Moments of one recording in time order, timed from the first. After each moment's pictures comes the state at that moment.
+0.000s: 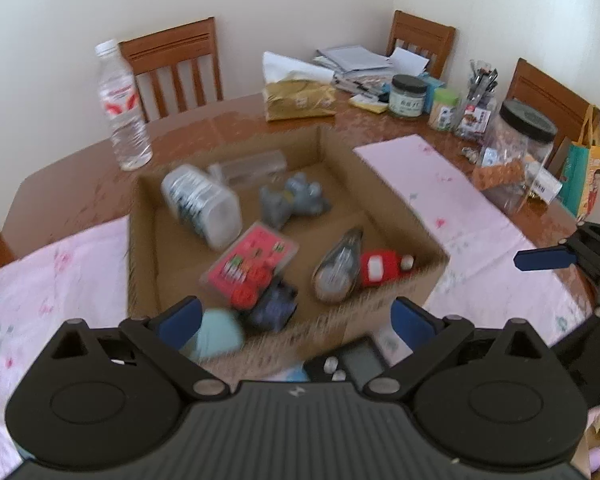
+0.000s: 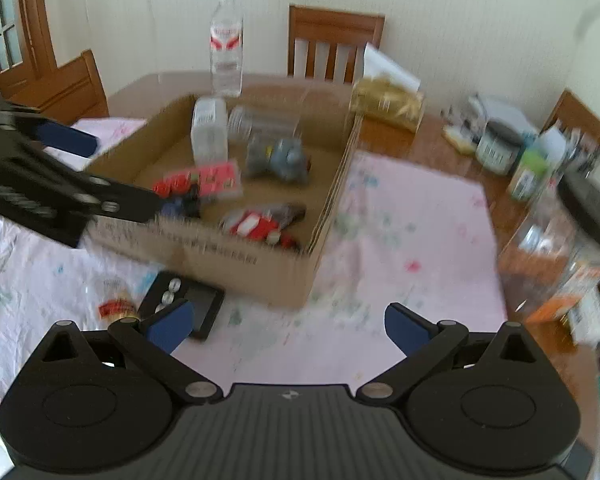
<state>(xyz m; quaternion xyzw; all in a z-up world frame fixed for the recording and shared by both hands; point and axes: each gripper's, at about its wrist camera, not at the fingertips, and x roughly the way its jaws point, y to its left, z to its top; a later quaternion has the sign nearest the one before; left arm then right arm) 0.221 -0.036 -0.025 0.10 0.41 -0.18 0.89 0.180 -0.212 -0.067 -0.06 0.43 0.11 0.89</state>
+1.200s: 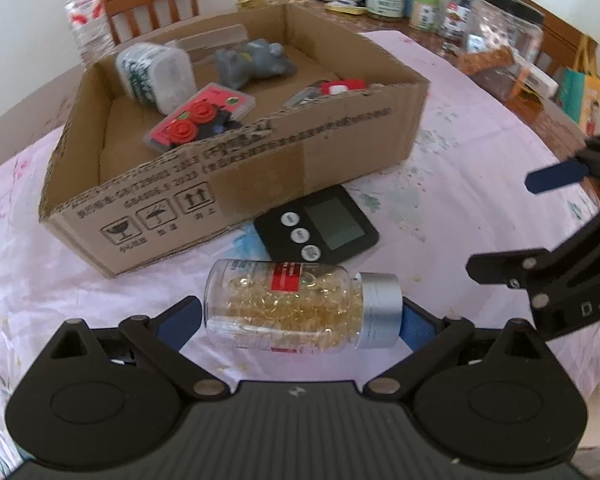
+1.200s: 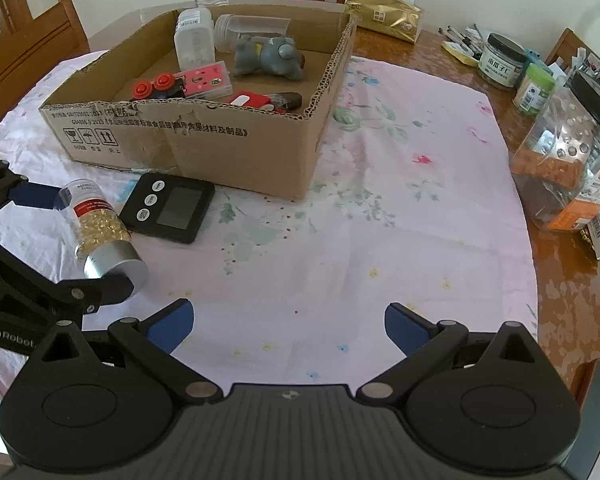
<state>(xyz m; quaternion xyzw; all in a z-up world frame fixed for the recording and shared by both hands) 0.178 -0.045 -0.107 0.12 0.48 -0.18 0.85 0.166 -0.216 -0.113 -0.06 0.51 0.09 0.85</state>
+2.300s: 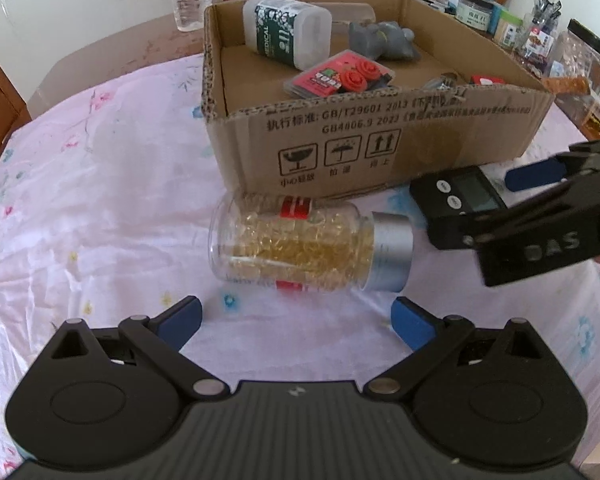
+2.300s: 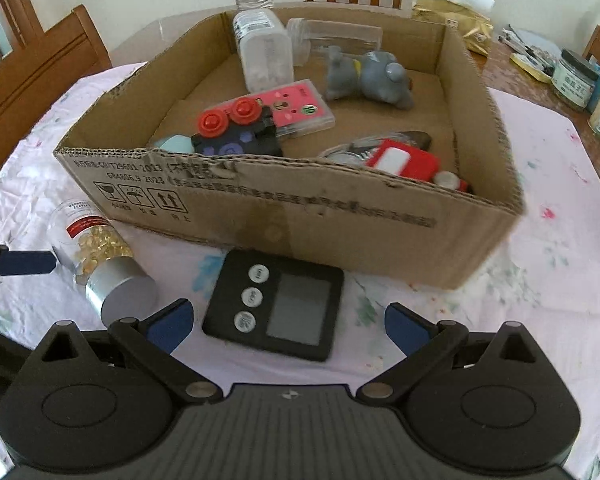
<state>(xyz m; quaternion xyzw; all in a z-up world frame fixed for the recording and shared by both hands) 0.189 0.041 -0.122 0.08 0.49 -0.12 0.86 0.224 -0.125 -0.138 -0.03 0.51 0.11 0.85</state>
